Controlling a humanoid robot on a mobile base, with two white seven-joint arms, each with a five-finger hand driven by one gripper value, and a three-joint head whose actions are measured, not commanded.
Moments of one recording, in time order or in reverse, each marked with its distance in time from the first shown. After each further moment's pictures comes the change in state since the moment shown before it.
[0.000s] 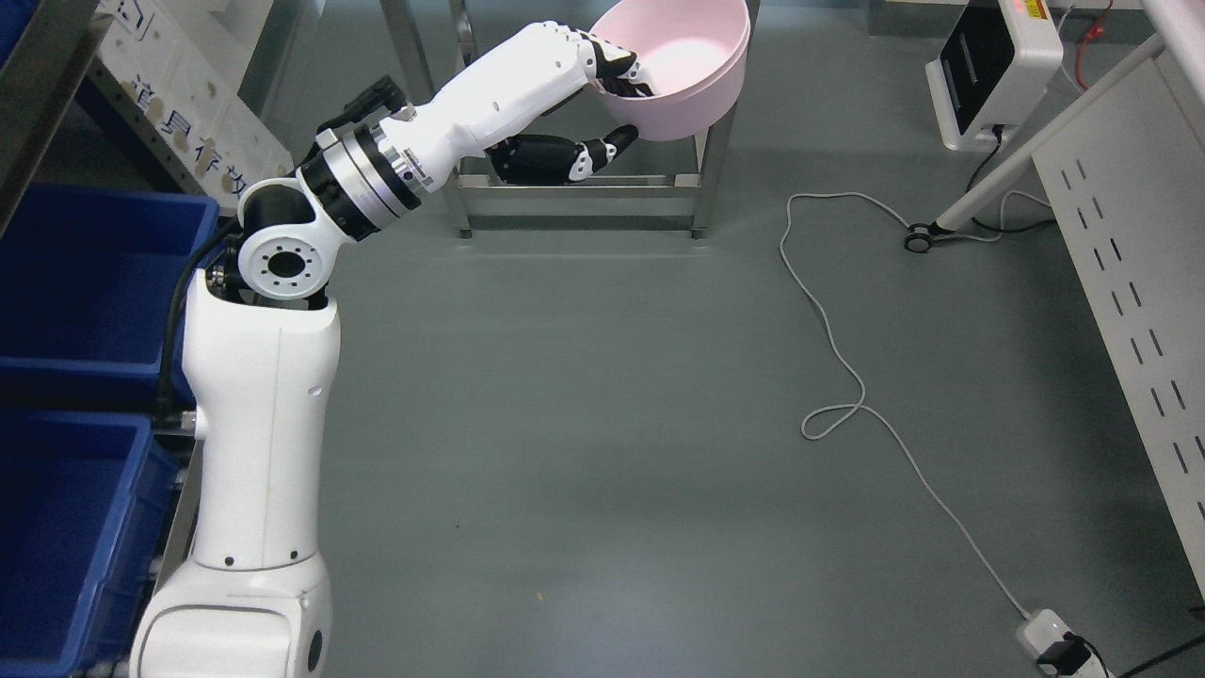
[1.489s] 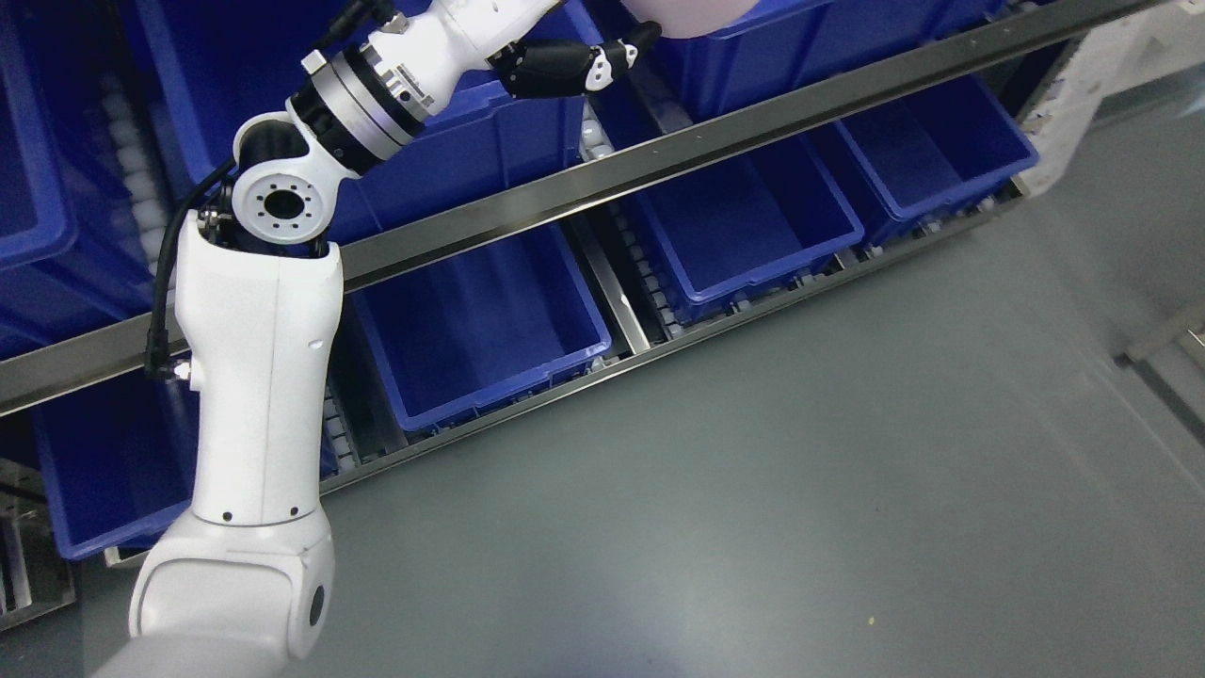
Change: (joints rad) left arm -0.119 0.000 -0.044 0.001 0.021 0.062 0.096; right arm 0.000 0.000 0.000 0.000 0.000 0.000 0.001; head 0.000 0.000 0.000
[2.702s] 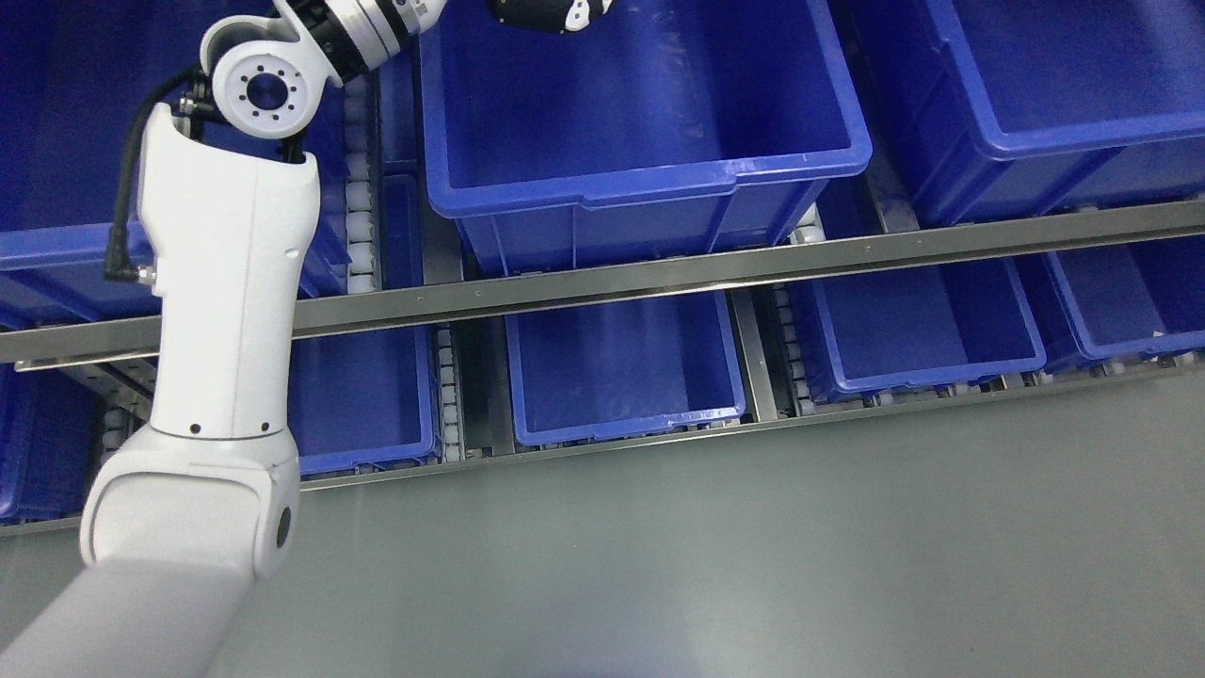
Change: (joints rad) left arm -0.186 0.072 -0.045 0.219 -0.073 0.128 -0.096; right arm 0.000 0.000 0.000 0.000 0.000 0.000 0.003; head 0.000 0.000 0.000
